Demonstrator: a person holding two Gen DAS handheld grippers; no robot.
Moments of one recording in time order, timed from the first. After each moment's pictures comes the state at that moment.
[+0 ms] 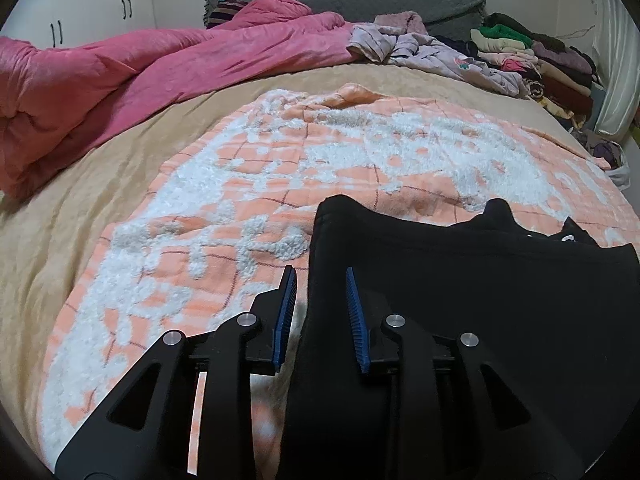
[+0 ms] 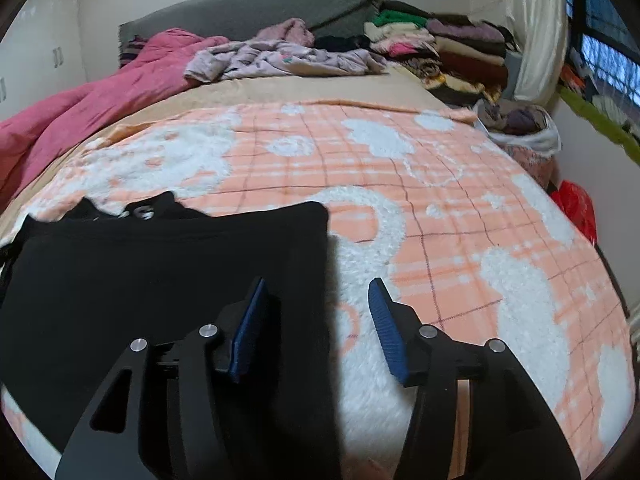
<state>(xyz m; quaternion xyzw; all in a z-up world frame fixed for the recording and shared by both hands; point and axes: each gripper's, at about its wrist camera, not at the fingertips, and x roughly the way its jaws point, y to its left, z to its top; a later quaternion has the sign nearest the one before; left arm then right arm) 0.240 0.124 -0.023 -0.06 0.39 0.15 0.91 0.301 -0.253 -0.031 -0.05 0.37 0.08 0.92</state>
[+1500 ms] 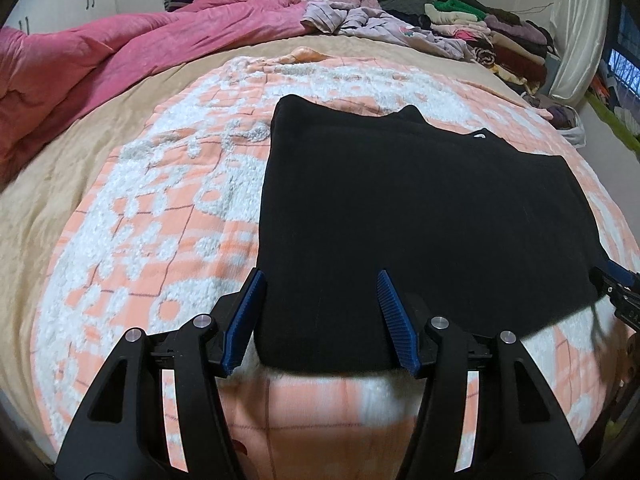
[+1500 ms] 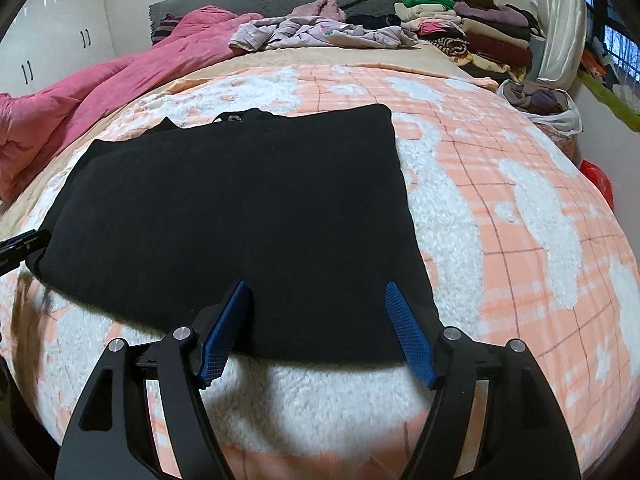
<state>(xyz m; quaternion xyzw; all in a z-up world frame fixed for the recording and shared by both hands) 0.140 0.085 -0.027 -0.07 0.43 0.07 0.90 0.195 -0.237 -0.048 -0.04 0.42 0.12 0.90</state>
